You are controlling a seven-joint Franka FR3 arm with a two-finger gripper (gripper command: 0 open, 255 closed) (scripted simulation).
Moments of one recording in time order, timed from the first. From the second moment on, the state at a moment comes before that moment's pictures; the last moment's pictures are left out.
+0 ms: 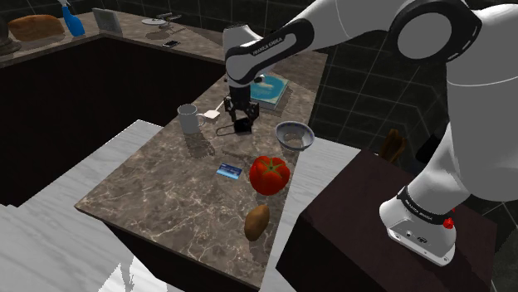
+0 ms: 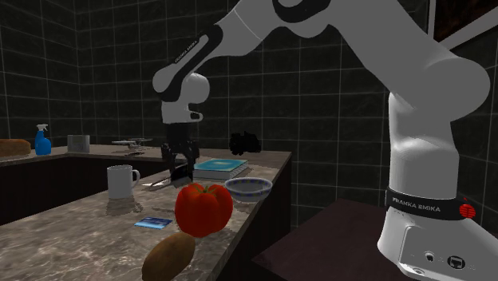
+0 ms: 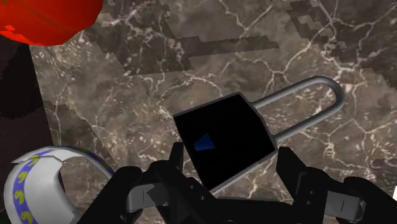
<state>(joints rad) 0.35 0.59 -0.11 -1.61 0.09 2.08 1.45</state>
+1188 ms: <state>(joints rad) 0.30 0.28 -0.16 -1.95 0.06 2.09 1.36</state>
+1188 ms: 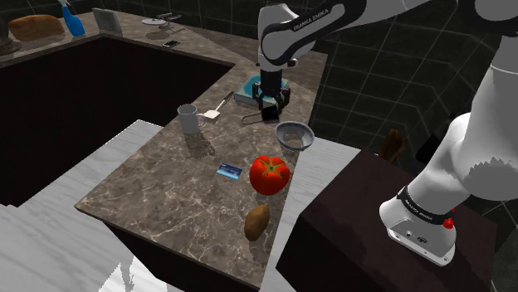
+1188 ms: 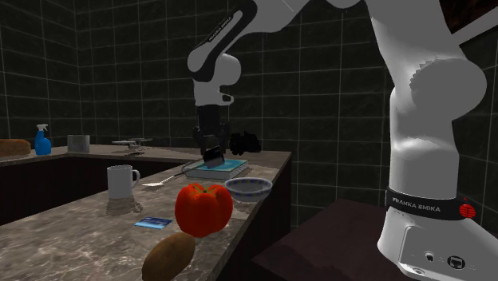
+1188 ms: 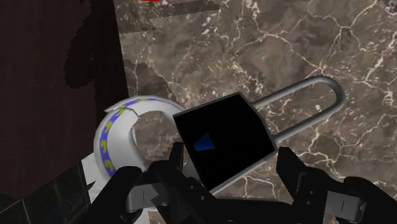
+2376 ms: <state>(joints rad) 0.18 0.01 -0.28 -2.35 -0.03 2.24 1.18</state>
